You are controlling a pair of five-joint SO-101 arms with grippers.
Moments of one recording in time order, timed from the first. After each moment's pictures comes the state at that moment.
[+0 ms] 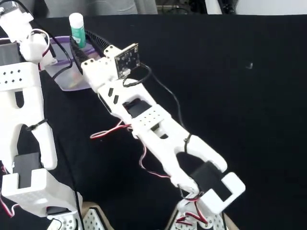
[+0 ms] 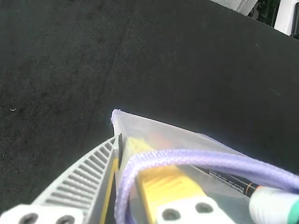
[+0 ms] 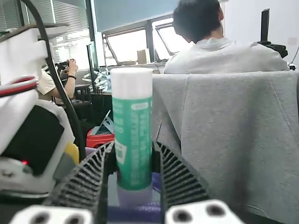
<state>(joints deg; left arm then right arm) -15.8 11.2 -26.1 79.8 10.9 -37.4 2.5 26.8 -30.9 -6.4</state>
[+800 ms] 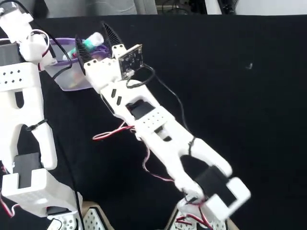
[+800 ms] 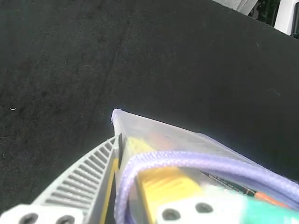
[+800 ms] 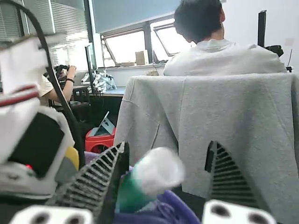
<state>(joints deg) -16.1 11.8 -26.1 79.7 10.9 -37.0 -2.5 29.7 -29.5 -6.4</state>
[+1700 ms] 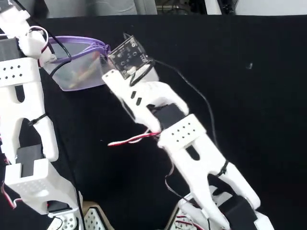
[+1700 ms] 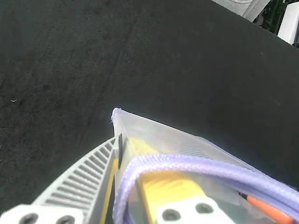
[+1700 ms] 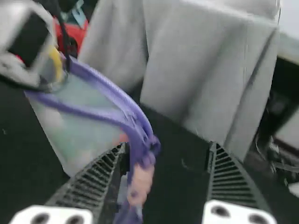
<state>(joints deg) -17.1 13.4 -34.2 86.0 14.6 -32.1 -23.3 29.8 17.3 11.6</state>
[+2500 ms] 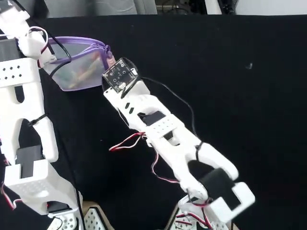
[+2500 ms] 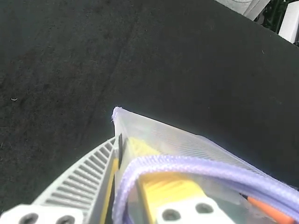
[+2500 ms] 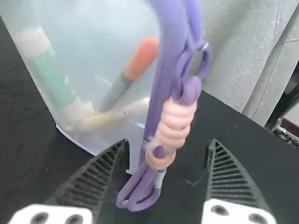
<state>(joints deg) -17.1 13.4 -33.6 86.0 14.5 -32.9 -4.7 42.4 -9.7 13.7</state>
